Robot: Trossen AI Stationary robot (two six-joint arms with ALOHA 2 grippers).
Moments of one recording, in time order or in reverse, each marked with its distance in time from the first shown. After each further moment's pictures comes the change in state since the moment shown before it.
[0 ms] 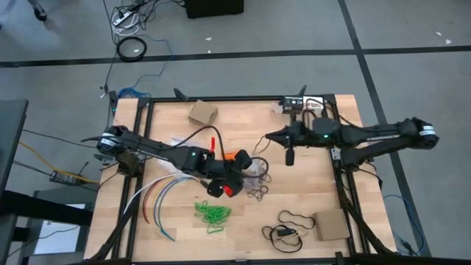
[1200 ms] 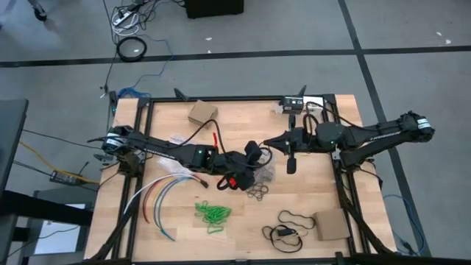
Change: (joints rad) left arm 0.031 0.044 0.001 0.319 -0.098 0.145; right arm 0.167 0.063 0.158 -0.089 0.109 -0.053
